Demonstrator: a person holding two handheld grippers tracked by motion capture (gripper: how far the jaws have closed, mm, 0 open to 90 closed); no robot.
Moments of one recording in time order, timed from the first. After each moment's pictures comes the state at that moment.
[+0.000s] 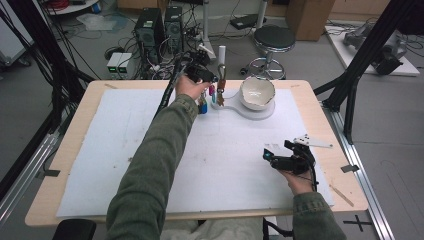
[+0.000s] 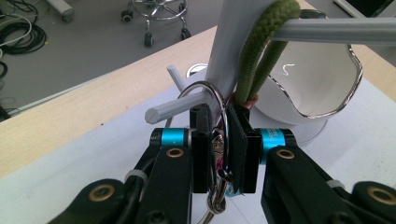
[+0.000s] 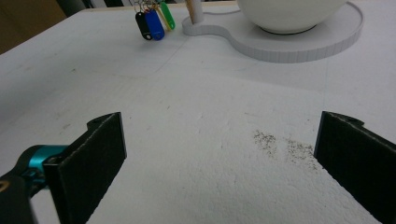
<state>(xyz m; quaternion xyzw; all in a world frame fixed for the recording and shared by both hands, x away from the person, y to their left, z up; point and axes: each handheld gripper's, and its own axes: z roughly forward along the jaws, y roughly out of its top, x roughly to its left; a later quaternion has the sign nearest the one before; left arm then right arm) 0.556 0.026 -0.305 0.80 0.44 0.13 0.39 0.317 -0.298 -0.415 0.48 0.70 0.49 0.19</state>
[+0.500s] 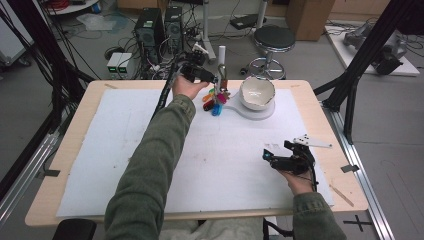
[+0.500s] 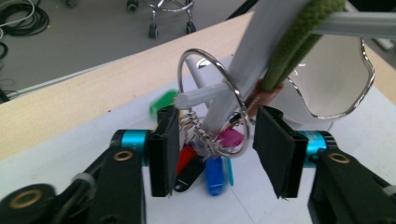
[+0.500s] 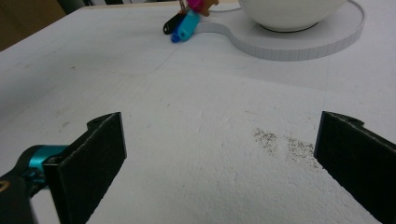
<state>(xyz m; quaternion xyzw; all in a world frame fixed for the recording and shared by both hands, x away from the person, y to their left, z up) 0.558 0.044 -0.310 0.77 0.48 0.11 0.41 0.316 -0.297 -0.416 0.48 0.70 0.48 0.19</state>
